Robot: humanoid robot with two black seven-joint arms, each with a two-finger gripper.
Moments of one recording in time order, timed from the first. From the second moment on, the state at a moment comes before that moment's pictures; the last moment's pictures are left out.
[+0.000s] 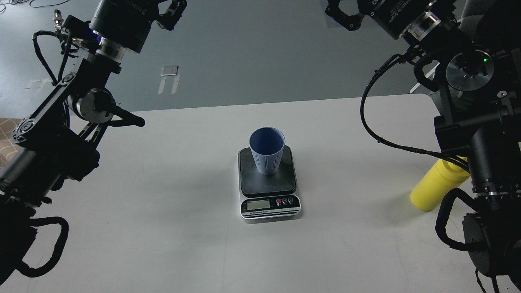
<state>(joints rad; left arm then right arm) -0.91 0.31 -0.95 -0.96 0.41 -0.47 -0.49 0.82 0.00 1.61 1.11 -0.48 0.49 -0.43</state>
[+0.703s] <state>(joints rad) -0.85 0.17 -0.94 -0.92 0.43 -0.45 -0.49 0.70 0.00 1.61 1.13 -0.63 0.49 -0.42</state>
